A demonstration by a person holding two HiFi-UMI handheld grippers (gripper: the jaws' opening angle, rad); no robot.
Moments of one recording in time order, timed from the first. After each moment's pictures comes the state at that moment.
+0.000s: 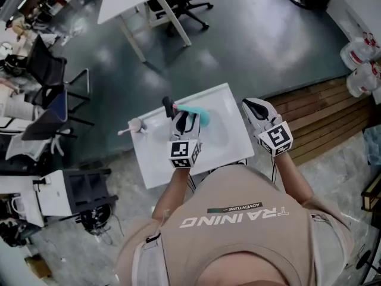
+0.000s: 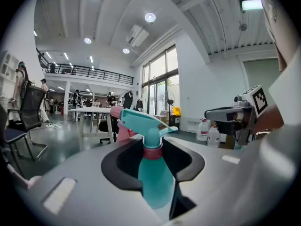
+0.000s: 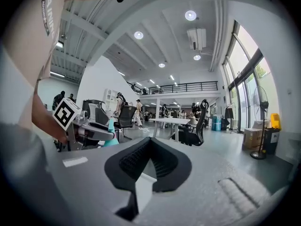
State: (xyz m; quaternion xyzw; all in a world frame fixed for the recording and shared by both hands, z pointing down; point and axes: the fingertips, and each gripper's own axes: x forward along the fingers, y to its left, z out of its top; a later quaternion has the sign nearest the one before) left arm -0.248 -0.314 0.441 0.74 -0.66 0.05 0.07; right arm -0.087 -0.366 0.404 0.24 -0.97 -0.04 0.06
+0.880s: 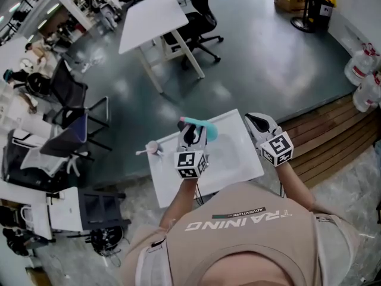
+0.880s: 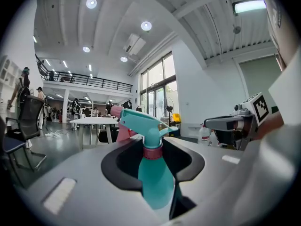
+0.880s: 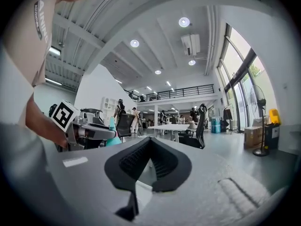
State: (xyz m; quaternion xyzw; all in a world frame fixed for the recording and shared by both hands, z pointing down) left arm -0.256 -0.323 0.386 0.75 -0.66 0.03 0.02; right arm -0.098 -0.370 0.375 0.25 -0.97 -0.02 0.01
